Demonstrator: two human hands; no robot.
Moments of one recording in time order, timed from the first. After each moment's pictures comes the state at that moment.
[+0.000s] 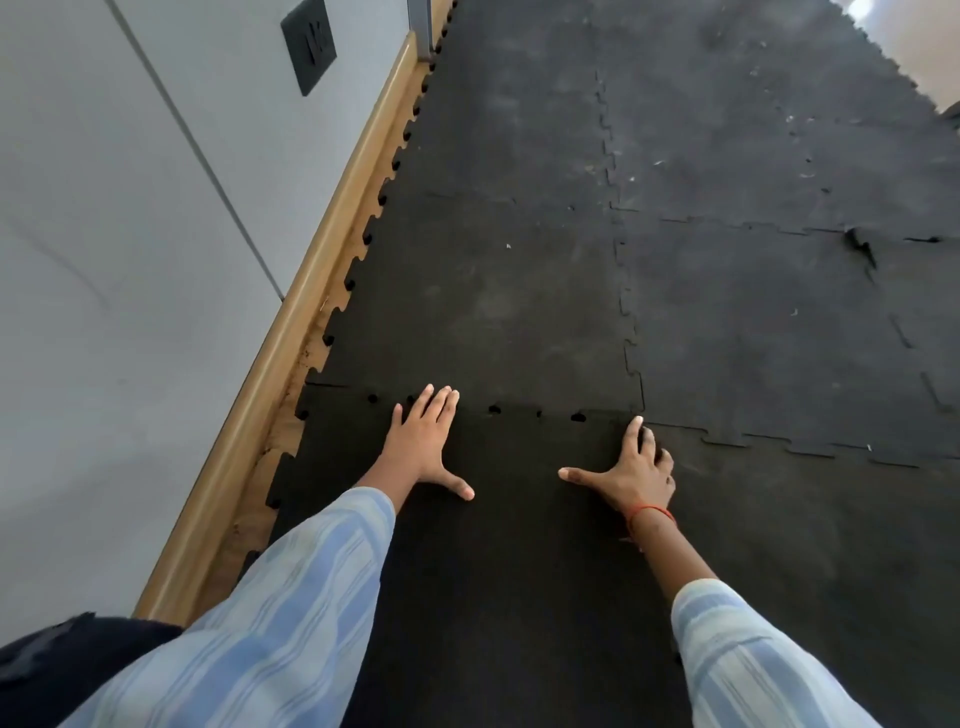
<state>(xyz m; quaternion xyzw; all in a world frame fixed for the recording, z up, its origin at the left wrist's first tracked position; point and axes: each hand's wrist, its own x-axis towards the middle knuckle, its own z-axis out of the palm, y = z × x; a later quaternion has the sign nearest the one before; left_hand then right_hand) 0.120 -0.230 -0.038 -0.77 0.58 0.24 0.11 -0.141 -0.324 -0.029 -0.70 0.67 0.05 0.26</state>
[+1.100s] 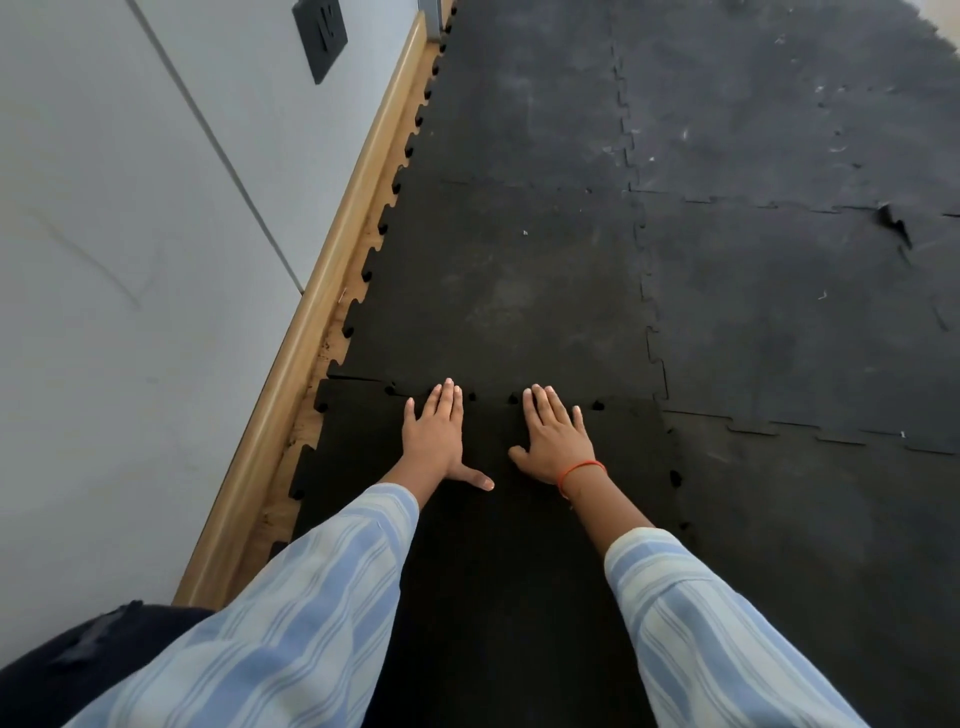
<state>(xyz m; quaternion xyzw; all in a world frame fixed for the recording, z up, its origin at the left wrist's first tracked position) 0.111 -0.222 -0.024 -0.80 0.53 0.22 0.19 -0.040 -0.303 -0.032 -0.88 0.41 0.16 0.19</state>
